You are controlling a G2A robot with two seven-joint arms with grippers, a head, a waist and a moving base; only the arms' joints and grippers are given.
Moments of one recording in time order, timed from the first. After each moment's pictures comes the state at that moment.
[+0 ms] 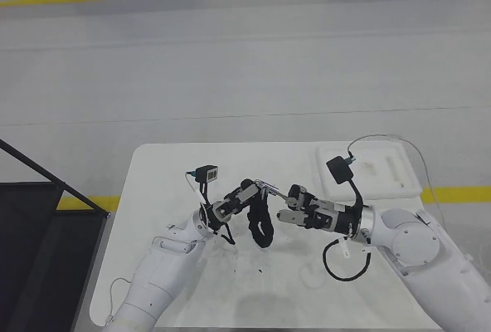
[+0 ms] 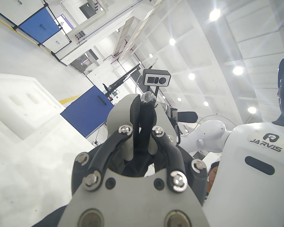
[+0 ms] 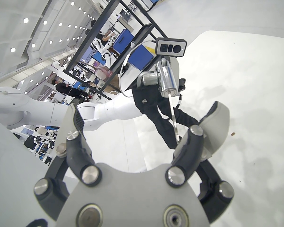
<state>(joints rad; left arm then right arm) 1.12 -1.33 -1.11 -1.16 -0.47 -1.01 -0.81 -1.20 -0.97 1.14 -1.85 0.07 -0.41 0.72</state>
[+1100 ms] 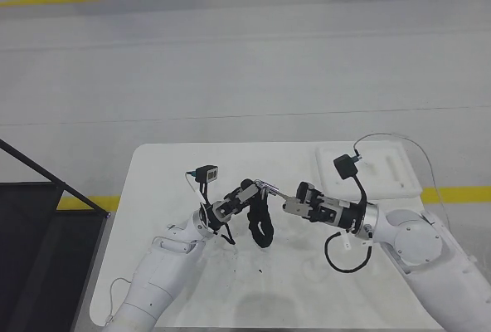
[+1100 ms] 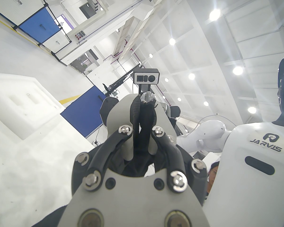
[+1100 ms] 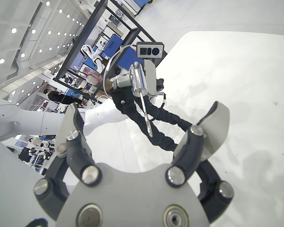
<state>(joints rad) 1.12 -1.33 -1.11 -1.16 -0.47 -1.01 -0.81 -1.24 -0.98 1.19 -1.84 0.04 -0.36 0.72</state>
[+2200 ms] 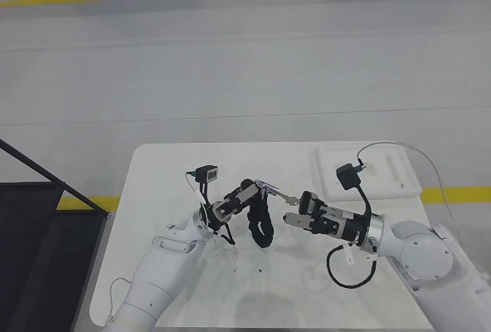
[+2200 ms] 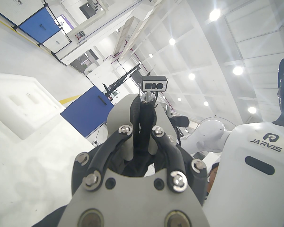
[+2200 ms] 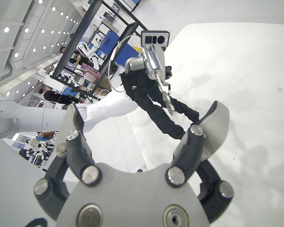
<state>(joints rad) 1.12 -1.33 -1.11 -1.16 -0.47 -1.01 -0.81 -1.34 -0.97 1.26 -1.96 0.00 -0.27 0.73</state>
